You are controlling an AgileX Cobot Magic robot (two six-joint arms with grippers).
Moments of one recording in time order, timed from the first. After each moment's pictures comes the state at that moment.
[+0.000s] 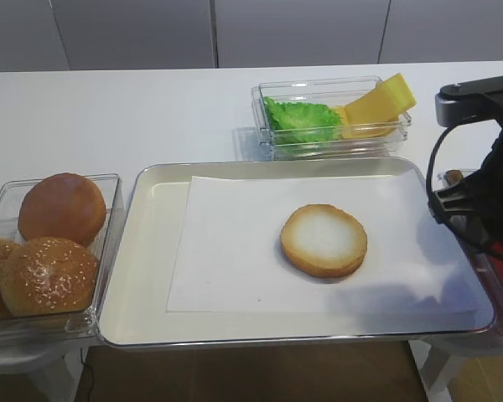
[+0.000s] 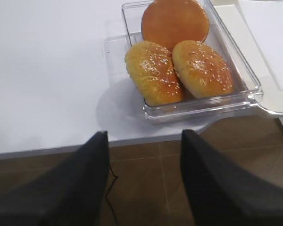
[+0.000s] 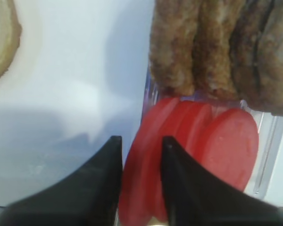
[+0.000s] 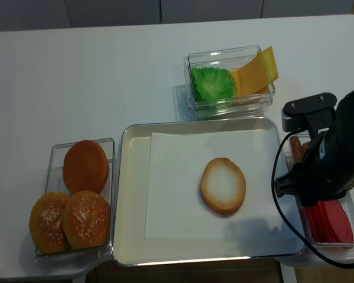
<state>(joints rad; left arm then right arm) 0.00 -0.02 -0.49 -0.03 1.18 -0.03 0.37 1.36 -0.90 -0.08 0.99 0.24</state>
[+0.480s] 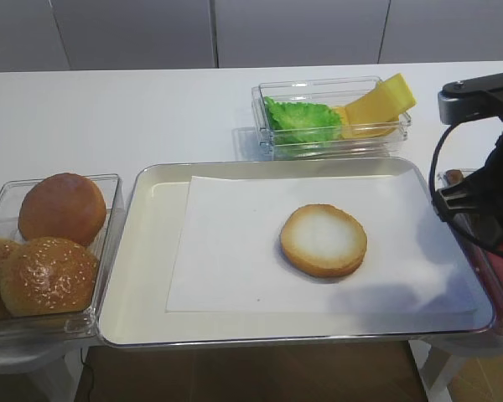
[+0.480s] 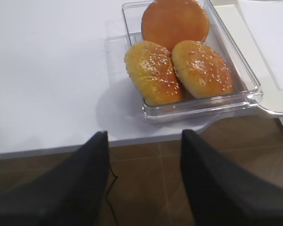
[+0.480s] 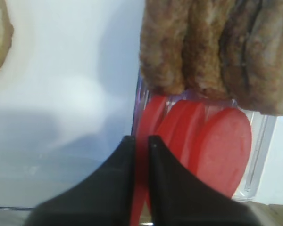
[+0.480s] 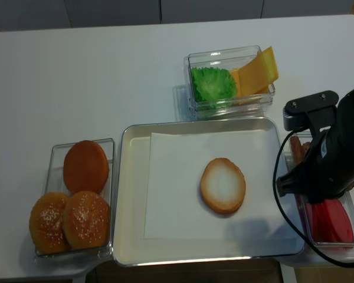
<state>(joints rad) 0.00 -0.02 -0.49 -0.03 1.18 -0.03 0.37 1.36 -0.90 -0.09 1.00 0.25</state>
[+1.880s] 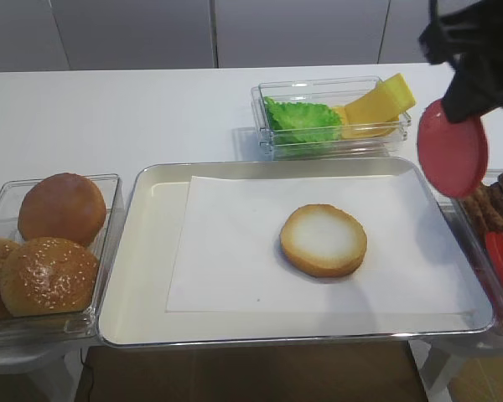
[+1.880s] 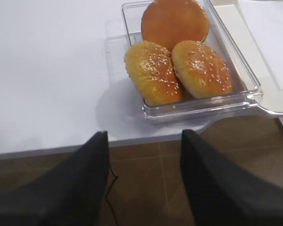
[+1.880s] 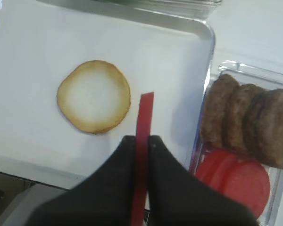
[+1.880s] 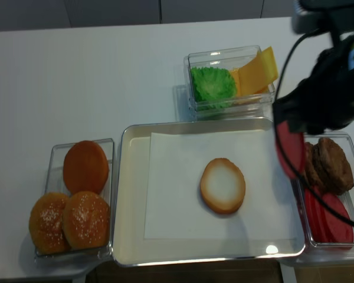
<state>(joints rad) 0.00 -0.02 -0.49 -0.03 1.18 -0.03 0.45 1.28 -1.26 0.05 1.17 0.15</state>
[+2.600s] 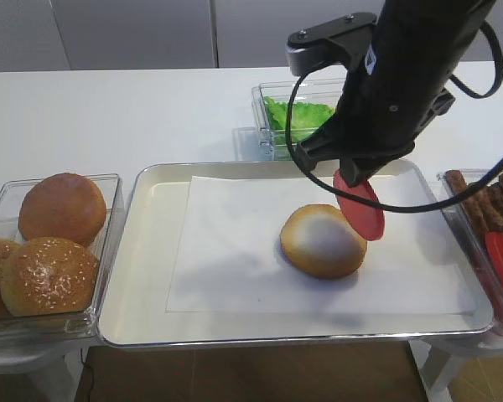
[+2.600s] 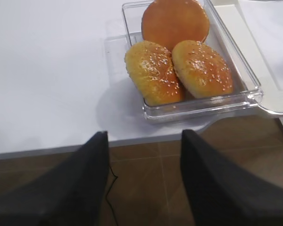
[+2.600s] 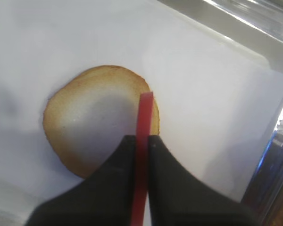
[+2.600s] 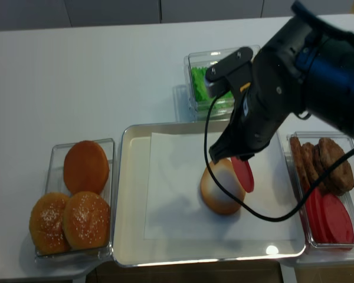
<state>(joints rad) 0.00 -0.02 -0.49 -0.03 1.18 -0.03 0.61 1.61 -1.26 -0.11 1.00 0.17</state>
